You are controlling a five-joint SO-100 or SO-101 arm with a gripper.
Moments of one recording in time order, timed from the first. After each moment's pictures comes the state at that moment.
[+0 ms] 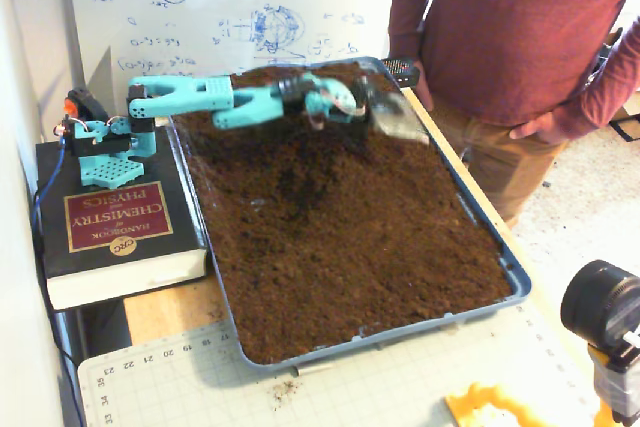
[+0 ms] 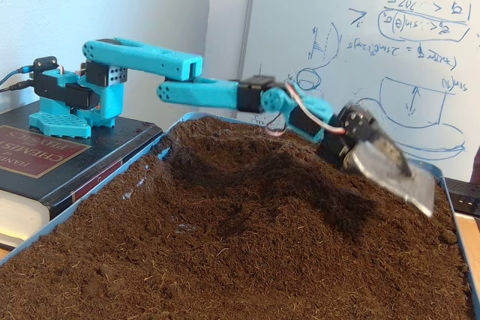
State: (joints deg) arm 9.8 -2.2 -2.2 14.0 -8.3
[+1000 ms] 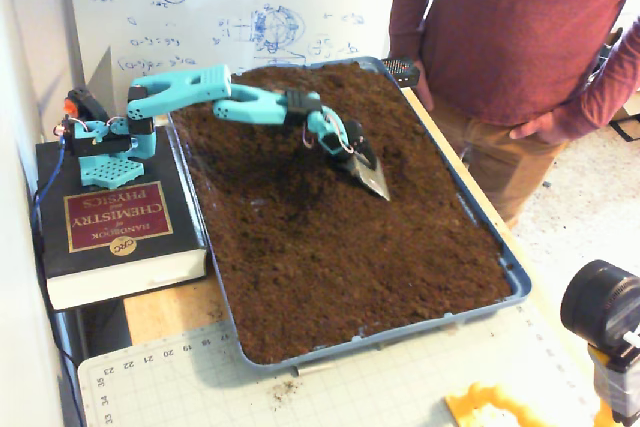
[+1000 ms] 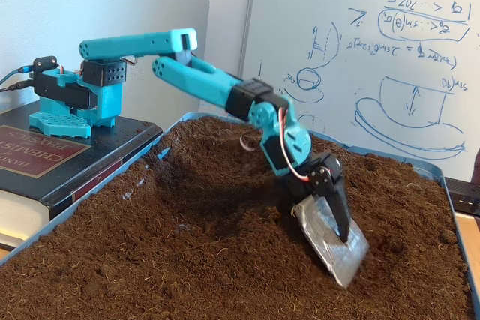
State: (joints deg) arm 12.0 19.5 31.3 40.3 -8.3
